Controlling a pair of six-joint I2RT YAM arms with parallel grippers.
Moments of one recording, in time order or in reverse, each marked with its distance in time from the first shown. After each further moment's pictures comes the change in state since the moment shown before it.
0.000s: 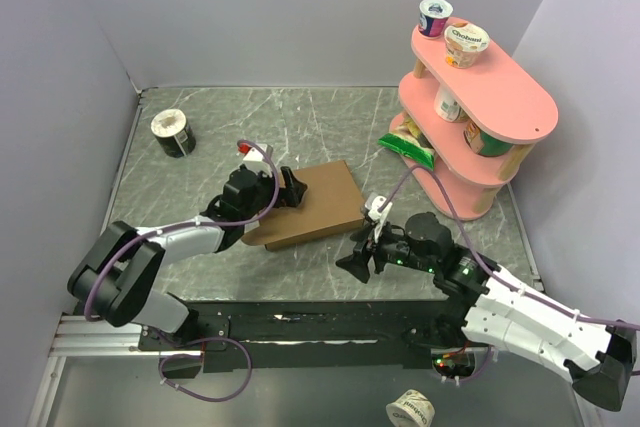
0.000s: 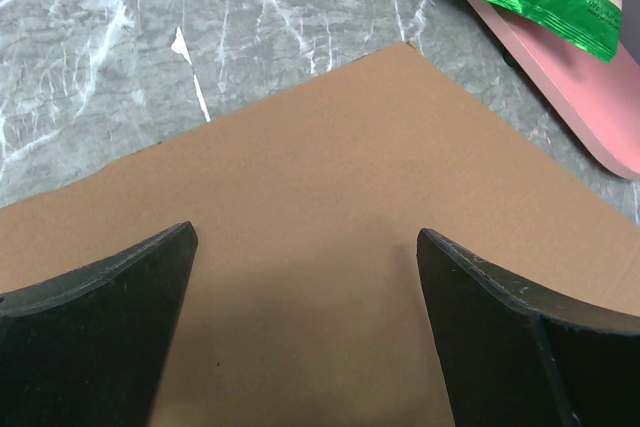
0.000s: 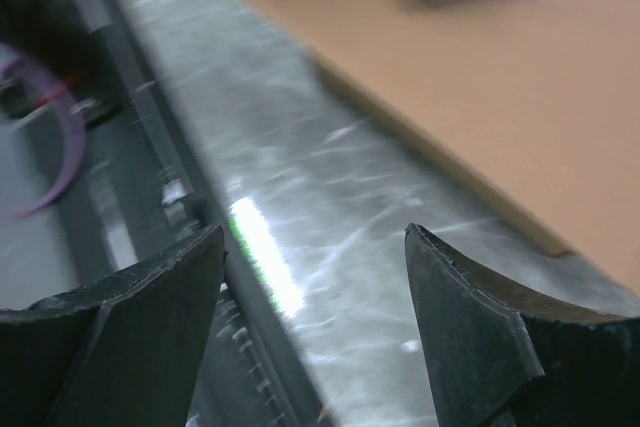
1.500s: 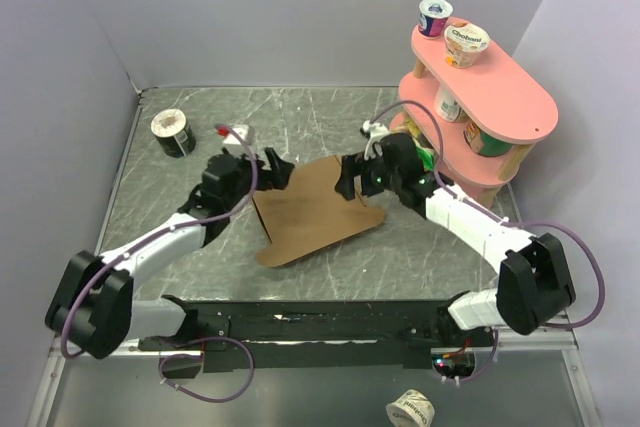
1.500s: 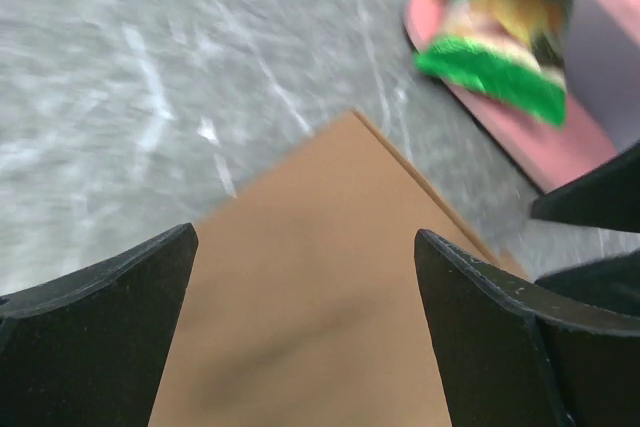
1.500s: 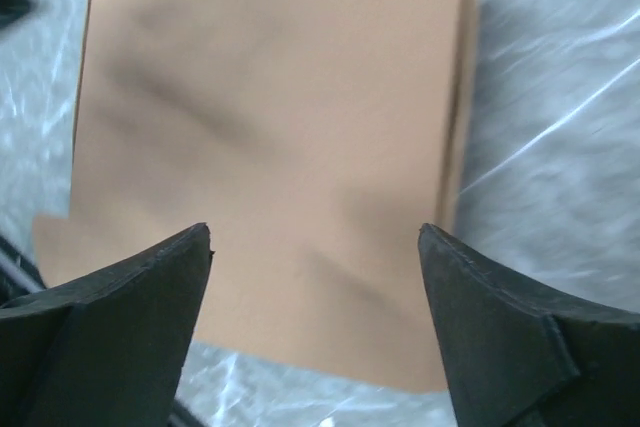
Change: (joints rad) left arm 0.065 -0.157 0.090 -0.153 0.018 0.048; right arm -0.387 0.685 0.427 -0.034 -0.011 0.120
